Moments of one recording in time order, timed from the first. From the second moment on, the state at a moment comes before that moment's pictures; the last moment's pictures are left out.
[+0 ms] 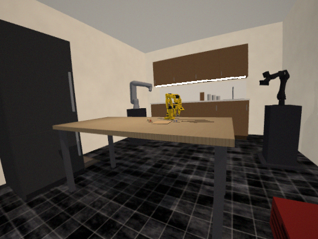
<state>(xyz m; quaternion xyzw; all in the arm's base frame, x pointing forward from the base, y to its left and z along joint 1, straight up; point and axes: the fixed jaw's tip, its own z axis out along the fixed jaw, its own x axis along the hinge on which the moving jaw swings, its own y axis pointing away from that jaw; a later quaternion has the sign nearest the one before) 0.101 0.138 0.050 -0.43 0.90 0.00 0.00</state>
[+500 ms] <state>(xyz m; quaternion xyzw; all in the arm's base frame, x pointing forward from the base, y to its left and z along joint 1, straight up) 0.101 0.138 0.044 -0.43 0.90 0.00 0.00</state>
